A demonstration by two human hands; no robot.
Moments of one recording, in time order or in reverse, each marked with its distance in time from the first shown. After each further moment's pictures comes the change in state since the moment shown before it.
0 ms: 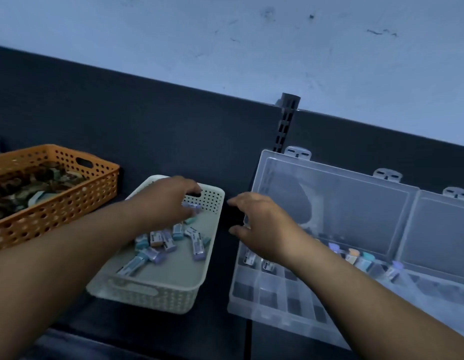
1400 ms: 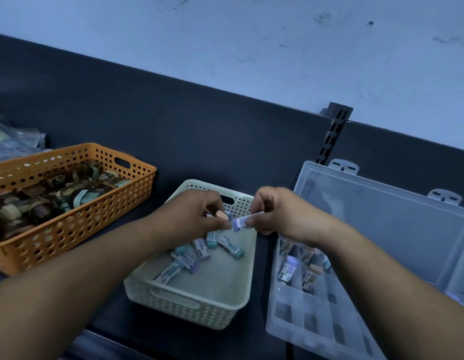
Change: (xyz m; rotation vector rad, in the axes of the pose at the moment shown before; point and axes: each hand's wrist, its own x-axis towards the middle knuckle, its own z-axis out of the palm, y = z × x) left_hand -0.024 -0.036 -0.004 -0.469 0.024 0.018; right_hand 0.056 -0.028 -0.005 0.527 -0.188 0.092
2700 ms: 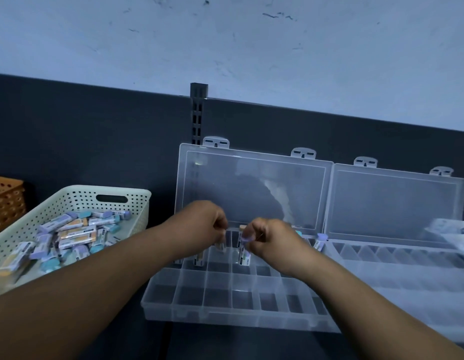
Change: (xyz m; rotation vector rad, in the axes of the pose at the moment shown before) left_hand 0.049 0.142 0.158 0.236 -0.257 0.108; right_hand -0.145 0.153 -0.061 -0.121 0.298 0.204
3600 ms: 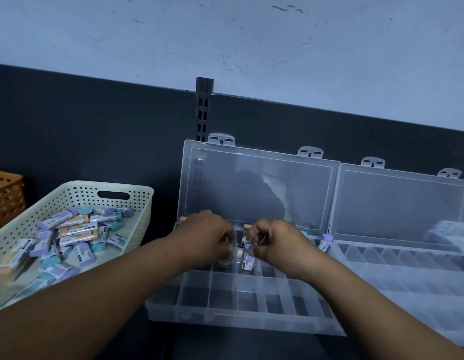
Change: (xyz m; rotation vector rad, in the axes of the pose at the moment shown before) left_hand 0.007 -0.021 0.026 0.251 0.013 0.200; right_hand 0.007 0.002 0.003 -0.117 -0.023 0.036
